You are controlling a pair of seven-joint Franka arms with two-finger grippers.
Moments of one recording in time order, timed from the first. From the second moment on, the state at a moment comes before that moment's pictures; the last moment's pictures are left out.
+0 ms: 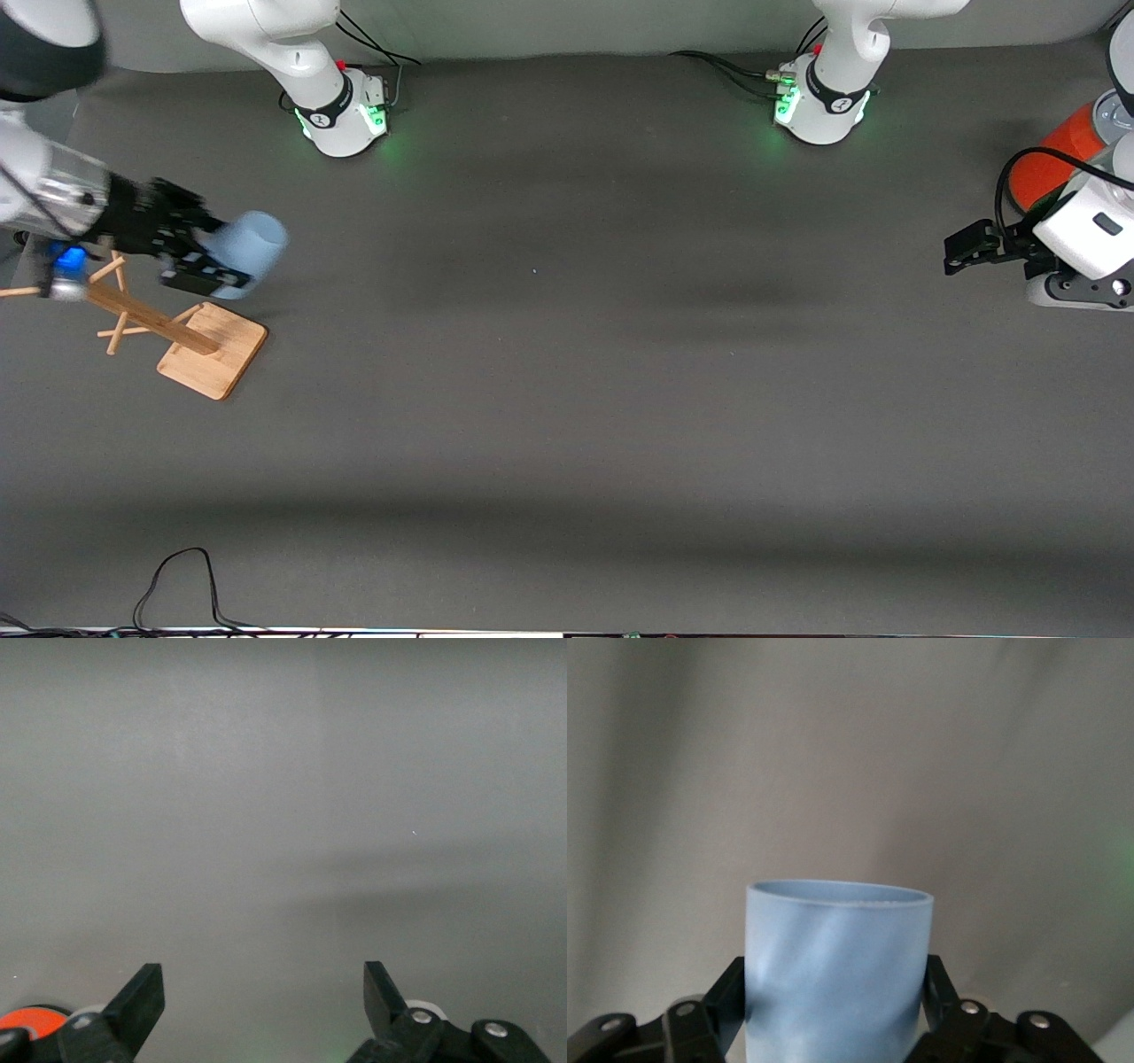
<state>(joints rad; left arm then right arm) -0.12 0.03 0.08 -1.65 0.00 1.62 0.04 0.13 -0.01 0.01 -1.76 0.32 1.71 1.23</state>
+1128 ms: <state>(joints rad) -0.13 0.03 0.08 -1.65 0.00 1.62 0.04 0.18 0.56 0.64 -1.67 -0.39 2.17 2.34</state>
